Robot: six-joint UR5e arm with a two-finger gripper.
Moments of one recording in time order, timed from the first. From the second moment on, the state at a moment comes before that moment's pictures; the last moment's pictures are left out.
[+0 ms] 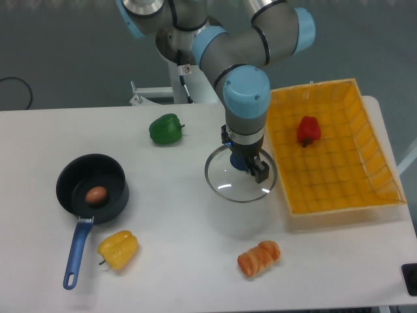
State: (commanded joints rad) arm 2.51 -1.83 -1.66 -1.23 1.63 1.44
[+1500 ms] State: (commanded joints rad) arm 2.28 -1.76 -1.65 -1.37 1.61 1.26
